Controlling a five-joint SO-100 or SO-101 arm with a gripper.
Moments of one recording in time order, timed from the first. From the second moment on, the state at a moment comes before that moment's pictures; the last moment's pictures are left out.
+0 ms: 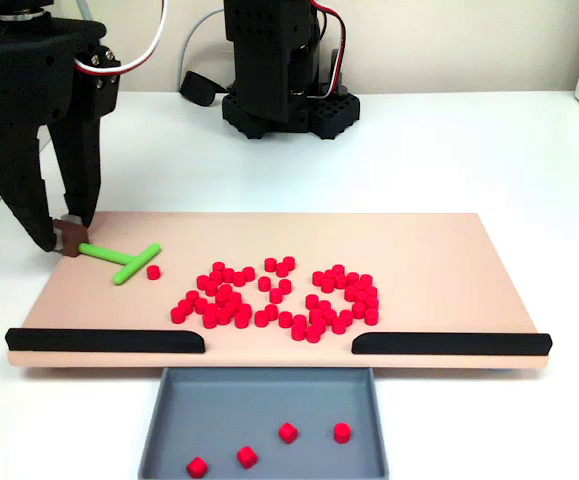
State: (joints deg) arm 30.2 72.9 85.3 73.5 -184.2
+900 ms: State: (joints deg) arm 29.6 71.4 84.2 73.4 -184.2
